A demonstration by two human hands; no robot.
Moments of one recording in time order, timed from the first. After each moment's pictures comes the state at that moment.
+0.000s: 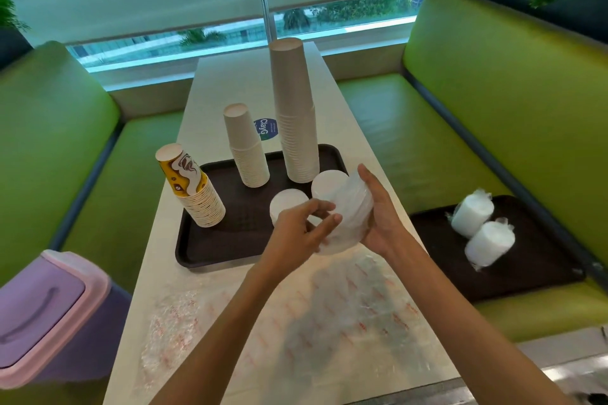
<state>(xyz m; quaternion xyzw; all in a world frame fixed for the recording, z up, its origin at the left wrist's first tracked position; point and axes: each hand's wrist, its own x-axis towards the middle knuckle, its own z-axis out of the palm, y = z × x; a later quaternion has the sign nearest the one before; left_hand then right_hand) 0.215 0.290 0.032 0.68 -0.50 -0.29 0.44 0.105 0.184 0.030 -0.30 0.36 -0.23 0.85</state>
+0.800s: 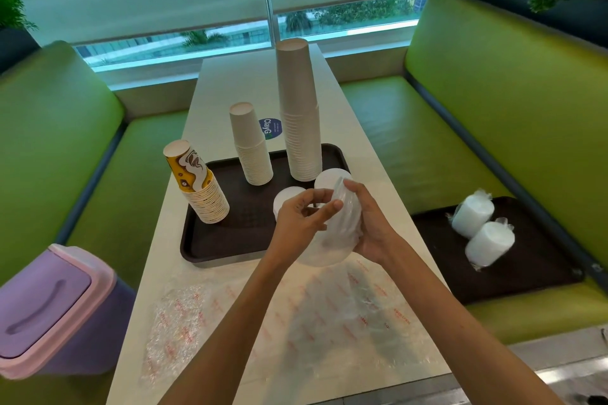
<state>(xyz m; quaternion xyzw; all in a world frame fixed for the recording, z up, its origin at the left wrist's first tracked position) 0.217 0.283 0.025 0.63 -0.41 -0.35 0.57 0.112 0.200 0.011 -0.35 0.39 -0.18 0.83</state>
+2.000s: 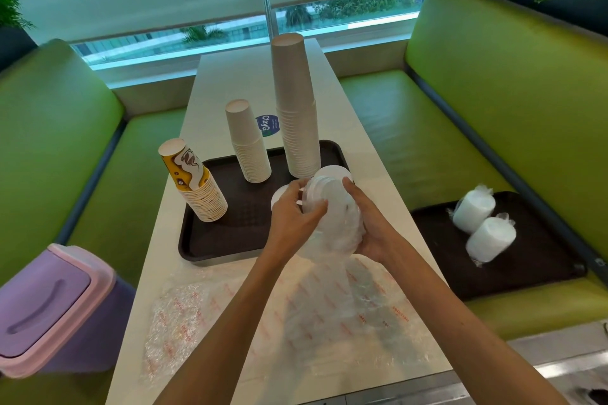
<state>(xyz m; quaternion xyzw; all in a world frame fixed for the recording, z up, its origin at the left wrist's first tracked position) 0.219 0.273 0.023 0.74 -0.38 -0.25 0.49 0.102 0.197 0.013 -0.34 0.41 -0.17 0.83</state>
